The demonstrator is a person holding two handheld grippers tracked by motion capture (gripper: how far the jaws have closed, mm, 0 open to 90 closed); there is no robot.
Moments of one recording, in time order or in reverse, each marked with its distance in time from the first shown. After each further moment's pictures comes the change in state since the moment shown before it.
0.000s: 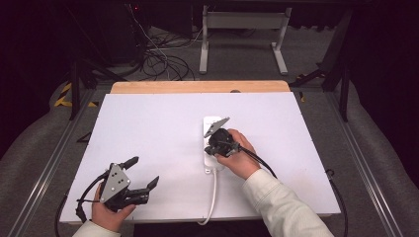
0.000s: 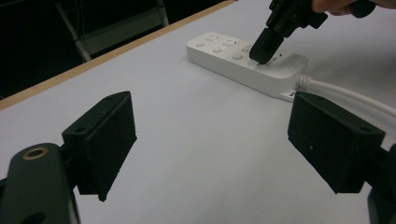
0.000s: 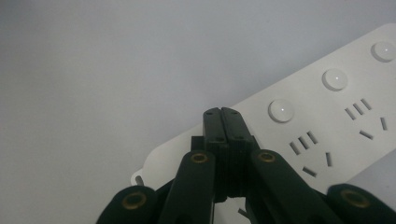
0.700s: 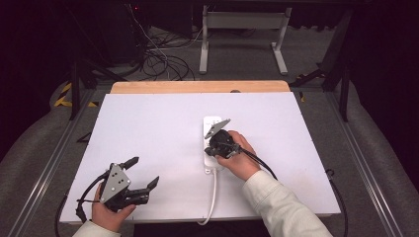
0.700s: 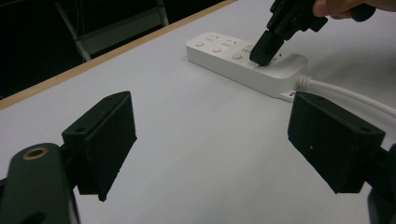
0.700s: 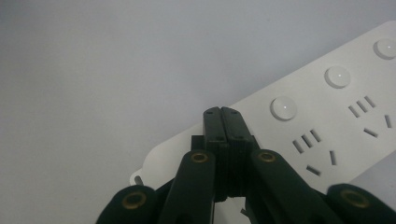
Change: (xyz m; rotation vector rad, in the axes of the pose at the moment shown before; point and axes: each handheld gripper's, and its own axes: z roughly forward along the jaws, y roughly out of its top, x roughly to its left) left arm 0.000 0.000 0.000 0.001 0.000 0.000; right arm 0.001 -0.005 0.002 -0.018 -0.002 0.000
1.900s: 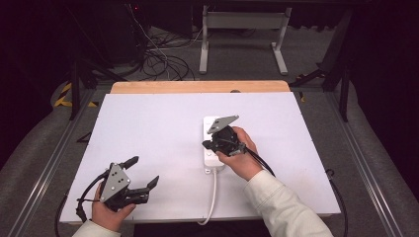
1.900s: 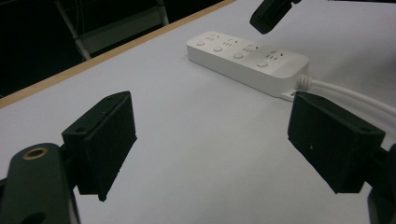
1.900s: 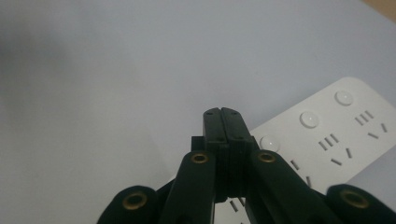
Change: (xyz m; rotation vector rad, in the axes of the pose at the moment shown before) left arm 0.002 0.000 0.001 0.004 -0.003 -0.002; right arm 0.009 0.012 -0.033 -0.154 -0.023 0.003
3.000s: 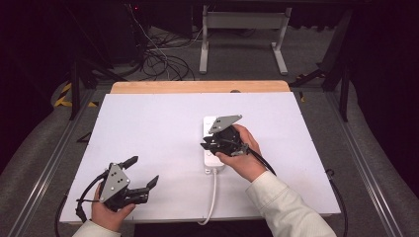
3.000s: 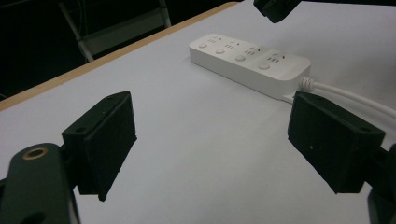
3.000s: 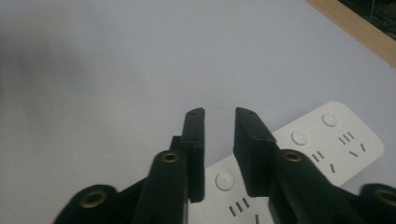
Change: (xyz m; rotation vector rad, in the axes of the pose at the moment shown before) left arm 0.000 0.001 -0.001 -0.010 0.012 -0.005; right arm 0.006 0.007 -0.016 -0.052 -0.003 -0.040
